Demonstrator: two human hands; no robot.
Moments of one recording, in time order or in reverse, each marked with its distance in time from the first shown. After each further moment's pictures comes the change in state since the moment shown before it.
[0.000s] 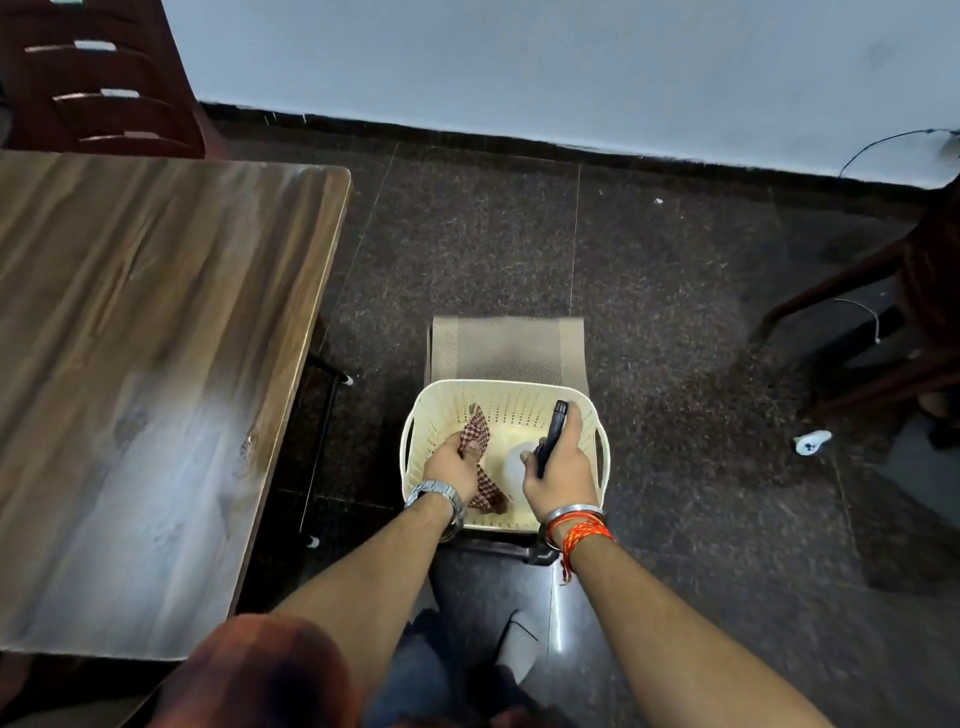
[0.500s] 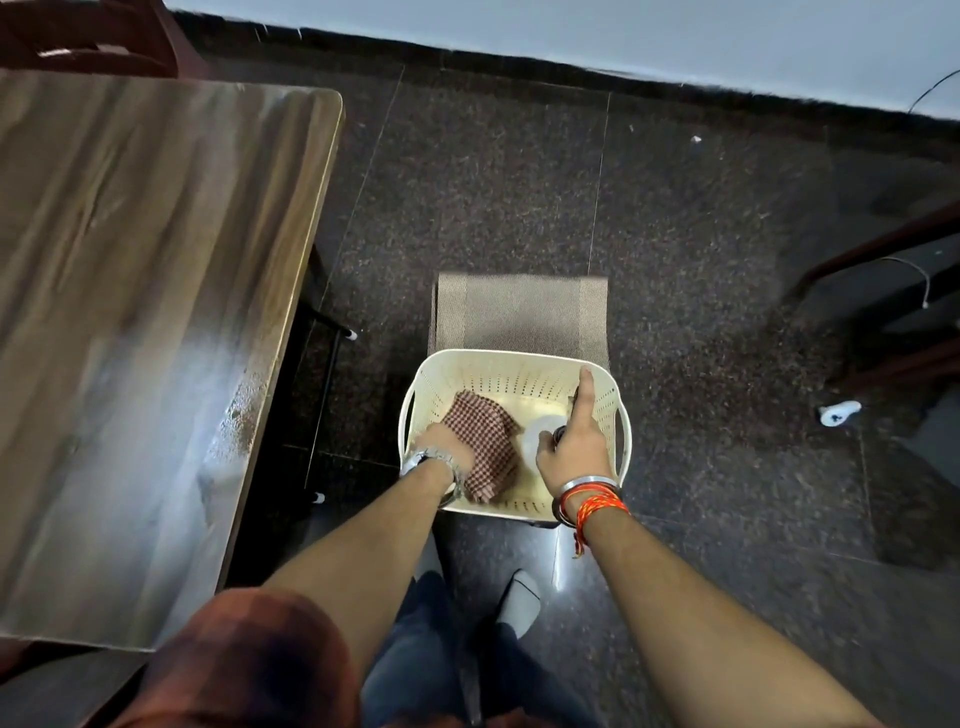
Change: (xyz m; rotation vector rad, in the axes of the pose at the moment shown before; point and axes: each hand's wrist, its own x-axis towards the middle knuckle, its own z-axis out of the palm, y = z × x) left_hand 0.038 -0.020 -0.005 0.307 -0.127 -0.270; right_hand 0.037 0.029 0.024 -0.064 -0.064 0.042
